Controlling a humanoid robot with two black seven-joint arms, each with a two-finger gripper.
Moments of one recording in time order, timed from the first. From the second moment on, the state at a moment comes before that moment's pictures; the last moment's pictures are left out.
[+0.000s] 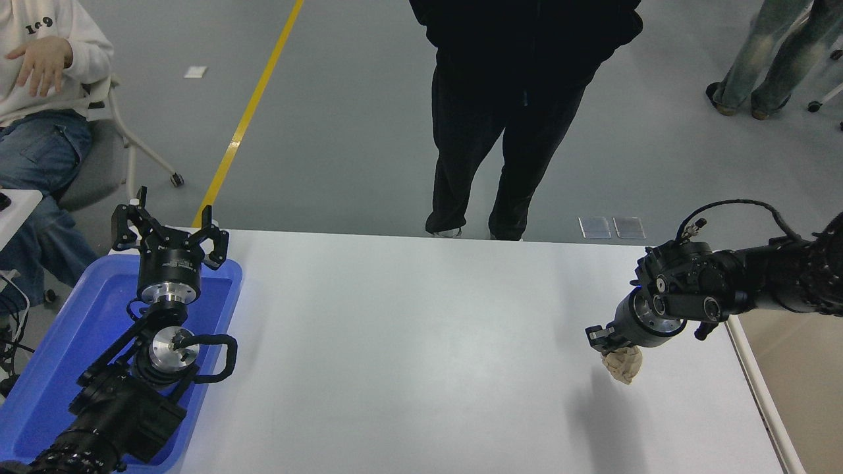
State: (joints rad) left arm -0.52 0.15 -1.18 -0.59 0.09 -0.33 -0.55; right arm 1.55 -0.33 -1.06 1.05 -0.51 0.49 0.02
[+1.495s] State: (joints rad) left arm -0.52 0.15 -1.18 -0.59 0.09 -0.33 -0.55; right arm 1.95 -0.74 -1.11 0.85 -0.03 0.32 -0.05
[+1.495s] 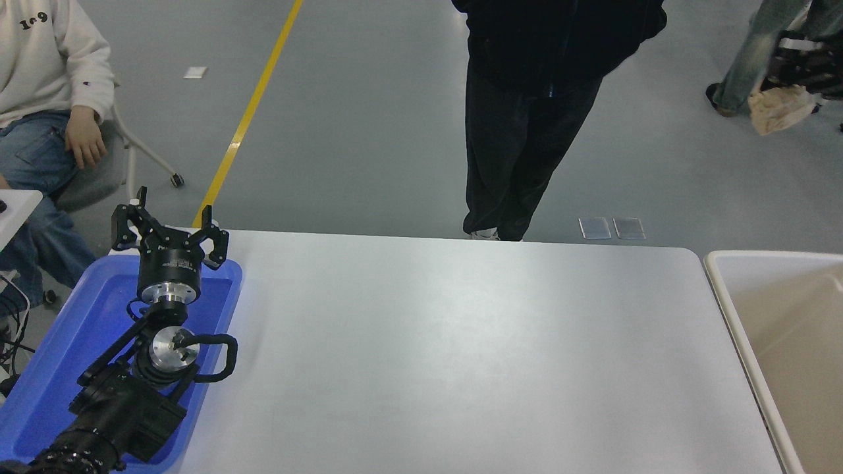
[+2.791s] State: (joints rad) left arm -0.52 0.15 -1.18 -0.59 0.09 -0.33 -0.55; right arm 0.77 -0.44 0.02 0.04 0.13 -0.12 -0.17
